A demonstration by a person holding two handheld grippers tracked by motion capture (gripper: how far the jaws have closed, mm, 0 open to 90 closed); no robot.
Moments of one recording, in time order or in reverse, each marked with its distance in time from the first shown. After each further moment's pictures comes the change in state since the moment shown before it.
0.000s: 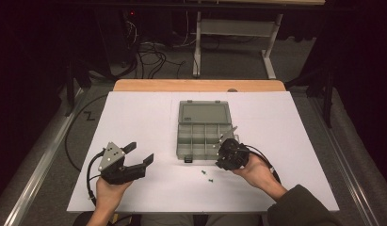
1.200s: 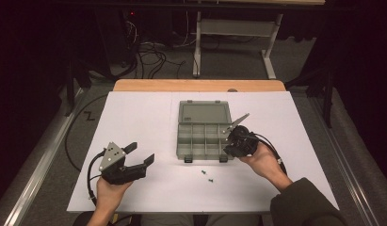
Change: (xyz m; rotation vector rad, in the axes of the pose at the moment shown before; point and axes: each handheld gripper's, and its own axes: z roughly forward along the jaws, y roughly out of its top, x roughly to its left) left arm -0.001 0.000 0.001 0.005 -0.005 -0.002; right arm -0.034 0.002 -0.018 -0.035 -0.070 0.097
